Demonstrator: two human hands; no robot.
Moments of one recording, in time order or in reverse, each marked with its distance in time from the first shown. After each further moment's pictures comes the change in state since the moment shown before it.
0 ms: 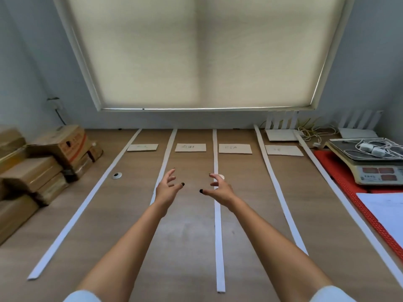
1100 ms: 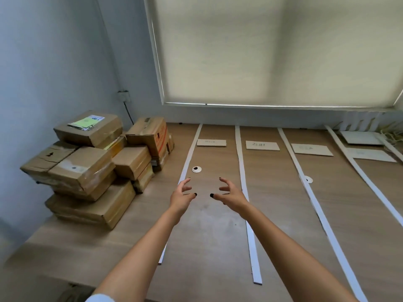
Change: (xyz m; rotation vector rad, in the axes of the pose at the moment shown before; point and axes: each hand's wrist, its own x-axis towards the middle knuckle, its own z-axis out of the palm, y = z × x) left_hand 0.049 -0.115 -0.362 -0.005 -0.011 -0.078; right_hand 0.020 -0.153 0.357 0.077 -0.083 0.006
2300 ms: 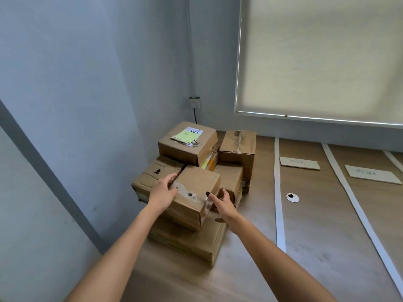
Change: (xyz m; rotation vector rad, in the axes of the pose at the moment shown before) left_hand 0.145 -0.029 -0.442 0.544 0.271 0.118; right_hand 0.153 -0.169 0.389 0.199 -0.211 0.152
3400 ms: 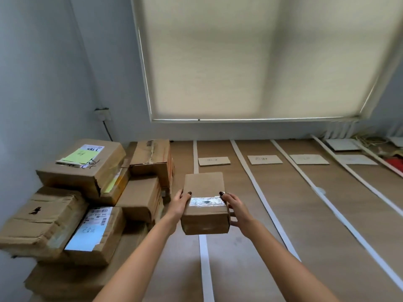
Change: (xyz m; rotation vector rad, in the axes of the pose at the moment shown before) left_hand -0.033 0.181 0.216 -0.557 -0.515 -0.130; right_hand -0.082 0.046 -0.244 0.279 0.430 0.019
